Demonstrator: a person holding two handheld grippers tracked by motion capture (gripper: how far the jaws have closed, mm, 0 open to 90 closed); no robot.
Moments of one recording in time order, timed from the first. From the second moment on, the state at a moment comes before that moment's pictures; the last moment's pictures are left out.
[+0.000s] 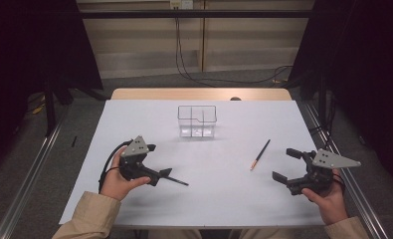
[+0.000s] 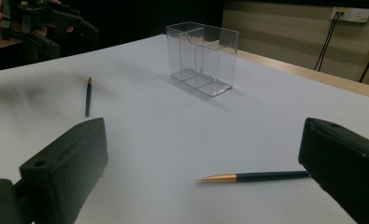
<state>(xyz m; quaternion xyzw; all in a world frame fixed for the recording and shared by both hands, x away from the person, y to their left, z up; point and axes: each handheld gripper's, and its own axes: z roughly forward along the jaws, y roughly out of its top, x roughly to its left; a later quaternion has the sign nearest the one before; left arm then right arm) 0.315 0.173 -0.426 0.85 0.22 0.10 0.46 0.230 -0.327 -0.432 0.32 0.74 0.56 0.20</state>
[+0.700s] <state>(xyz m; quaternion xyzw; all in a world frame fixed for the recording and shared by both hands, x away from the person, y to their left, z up) 0.332 0.175 -0.428 0.91 0.22 0.05 0.35 0.231 -0.327 -0.433 0.33 0.74 0.56 0.20</state>
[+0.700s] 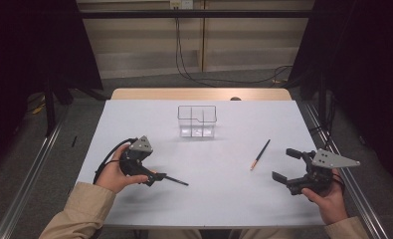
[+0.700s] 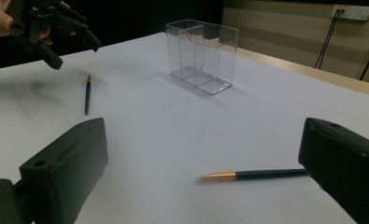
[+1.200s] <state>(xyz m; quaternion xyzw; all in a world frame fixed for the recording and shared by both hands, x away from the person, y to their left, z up) 0.347 0.166 -0.425 0.94 0.21 0.03 0.26 0.231 -0.327 -0.434 0.32 0.74 0.56 0.20</state>
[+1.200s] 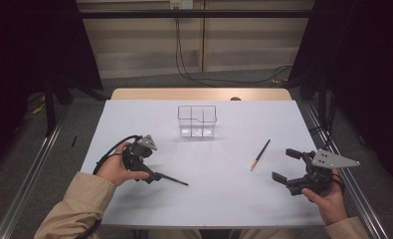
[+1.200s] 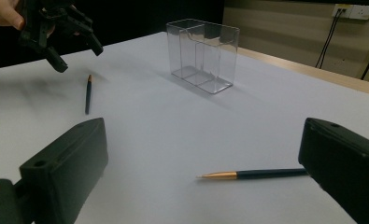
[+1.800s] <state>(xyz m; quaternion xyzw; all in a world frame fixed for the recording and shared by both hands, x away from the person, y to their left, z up) 0.351 0.149 -0.427 0.97 0.14 0.02 0.19 0.231 -0.328 -0.434 0.32 0.74 0.56 0.20</state>
